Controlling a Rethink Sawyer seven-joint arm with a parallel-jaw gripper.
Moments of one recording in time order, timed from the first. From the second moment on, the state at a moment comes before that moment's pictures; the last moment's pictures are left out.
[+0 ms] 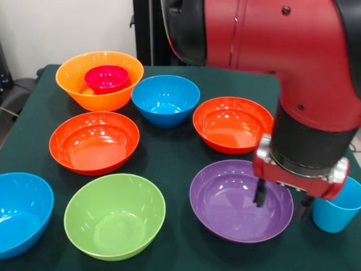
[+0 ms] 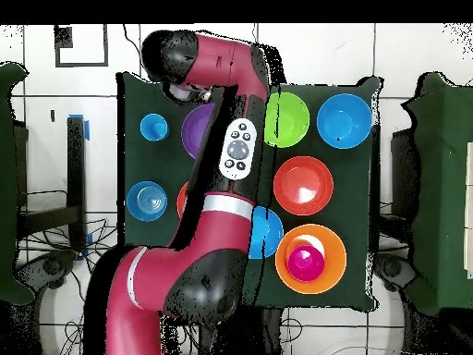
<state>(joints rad) 0.00 0.14 -0.60 0.32 0.64 1.23 1.99</state>
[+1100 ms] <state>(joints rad) -0.13 0.28 -1.69 0.06 1.71 1.61 2.01</state>
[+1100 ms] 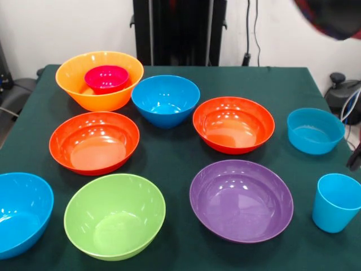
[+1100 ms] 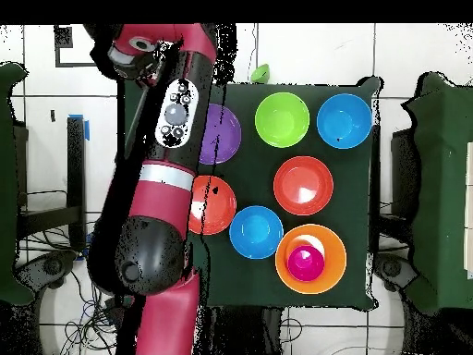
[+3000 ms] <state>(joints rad) 0.02 0.38 -1.32 0.23 1.24 1.43 2.01</state>
